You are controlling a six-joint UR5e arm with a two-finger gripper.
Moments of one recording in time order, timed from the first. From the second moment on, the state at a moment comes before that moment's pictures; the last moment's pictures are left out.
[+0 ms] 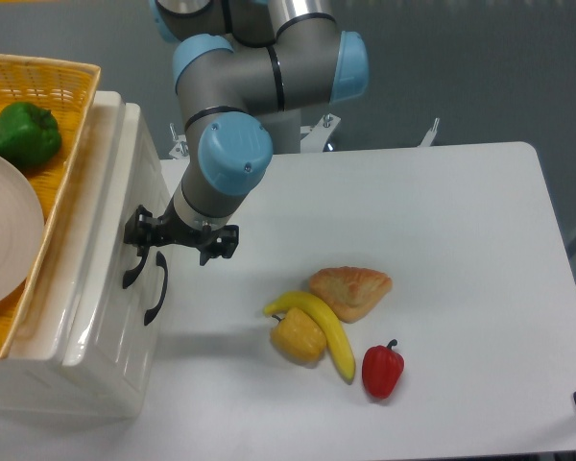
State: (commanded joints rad) arm 2.25 -1.86 -1.55 -1.43 1.18 0.23
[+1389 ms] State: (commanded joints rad) arm 2.27 -1.89 -1.52 -1.43 1.24 0.23
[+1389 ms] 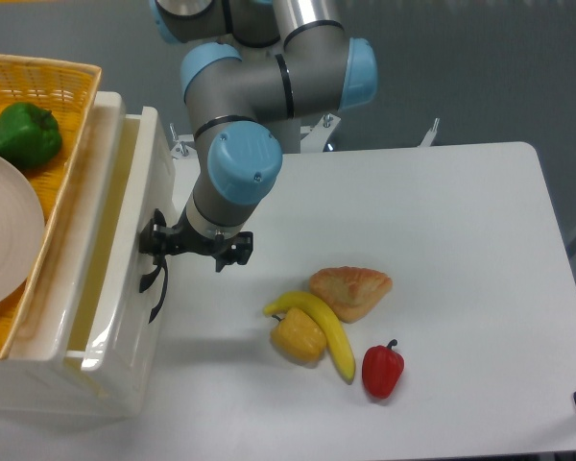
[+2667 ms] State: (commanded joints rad) arm 2.31 -1.89 -1.51 -1.43 1.25 0.23
